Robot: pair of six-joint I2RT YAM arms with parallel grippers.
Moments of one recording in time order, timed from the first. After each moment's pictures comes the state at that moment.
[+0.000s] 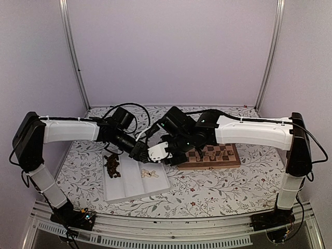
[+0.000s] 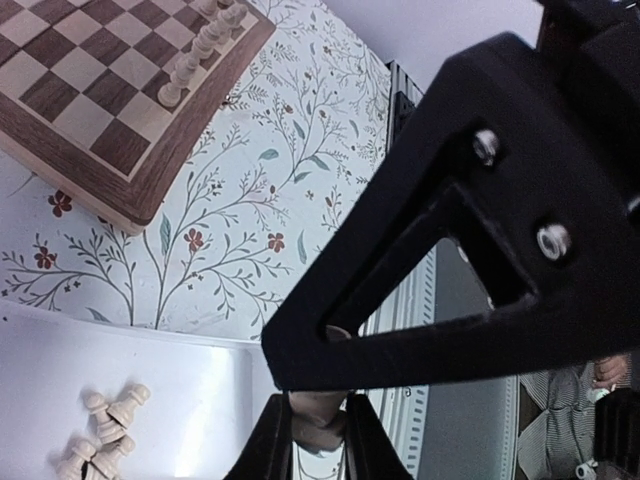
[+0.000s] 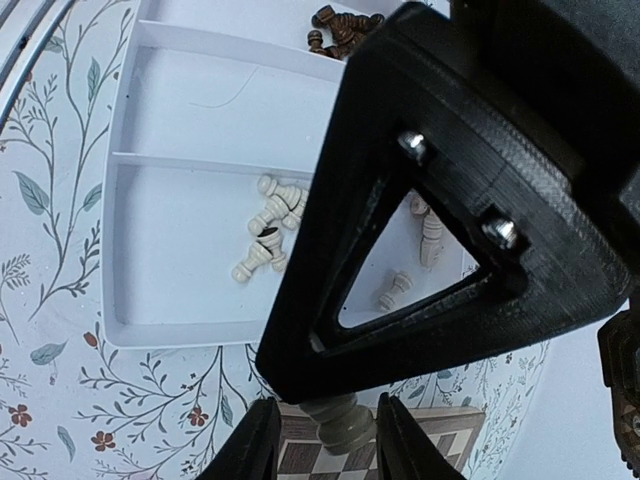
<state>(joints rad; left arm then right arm) -0.64 1.67 1.06 -0.34 0.96 -0.01 1.11 1.89 1.61 -0.66 0.02 -0.95</state>
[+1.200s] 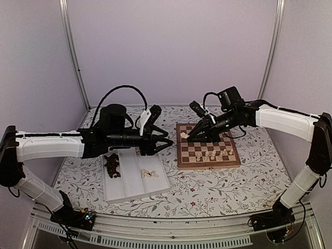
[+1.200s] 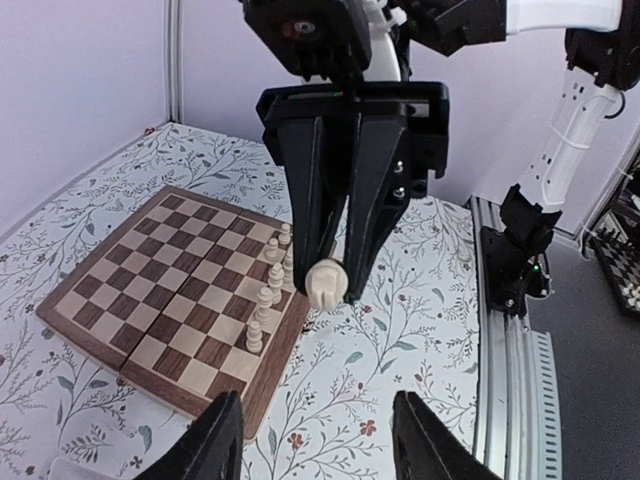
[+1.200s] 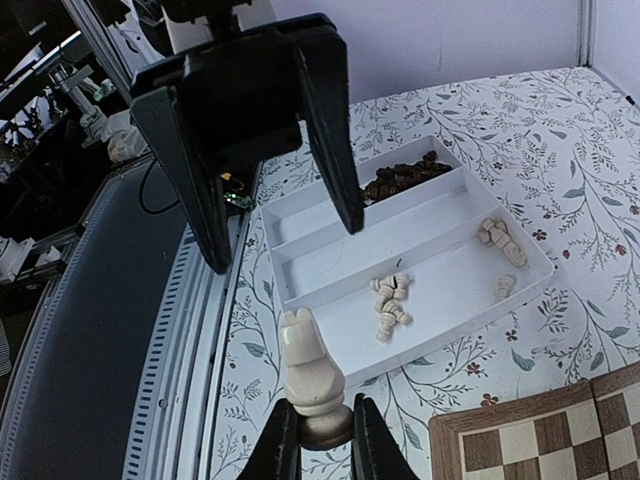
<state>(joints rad) -0.87 1.40 0.89 0.23 0.41 -0.05 0.61 1.62 1.27 -0.44 -0.97 -0.40</state>
